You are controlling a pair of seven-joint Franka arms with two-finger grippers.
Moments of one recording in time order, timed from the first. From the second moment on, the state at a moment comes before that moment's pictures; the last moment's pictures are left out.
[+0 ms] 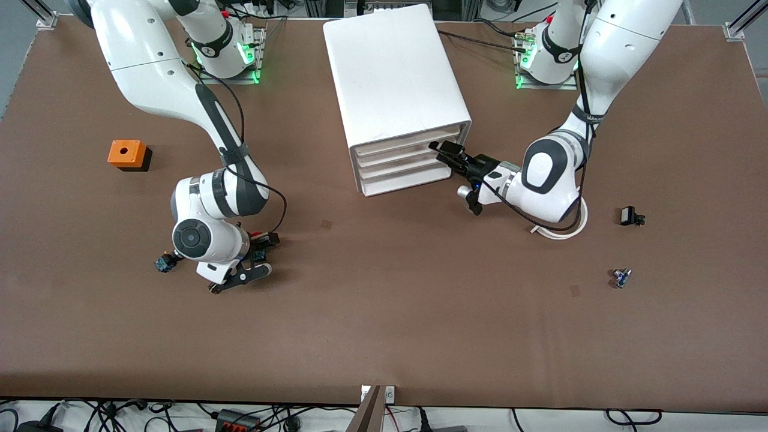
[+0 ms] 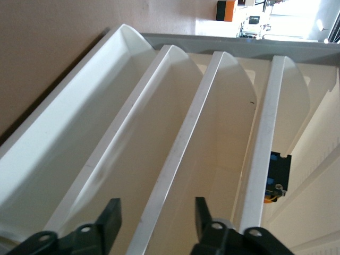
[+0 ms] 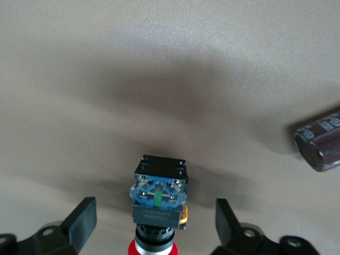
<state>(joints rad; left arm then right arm) -0.17 0.53 -0.18 -1.98 -1.07 1.73 0.73 0.29 0.77 -0.03 -1.54 0.06 2.15 -0.11</state>
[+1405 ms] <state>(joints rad) -0.10 0.69 -0.14 -1.63 -1.02 1.70 0.72 0.34 0.71 -0.02 -1.21 0.06 1.94 -0.13</state>
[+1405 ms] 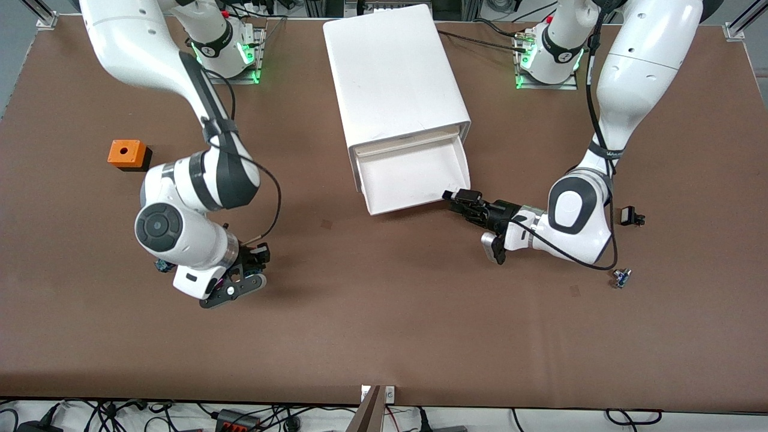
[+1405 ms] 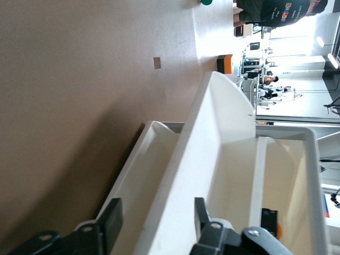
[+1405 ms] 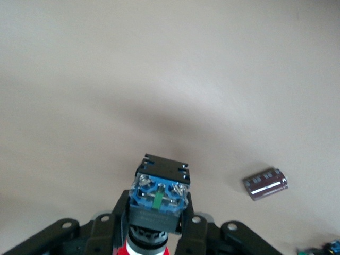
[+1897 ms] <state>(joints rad) -0.08 0.56 -0.13 -1.47 -0.55 1.52 0.34 0.57 0.65 -0.02 -1.12 0.06 1.84 -0.09</state>
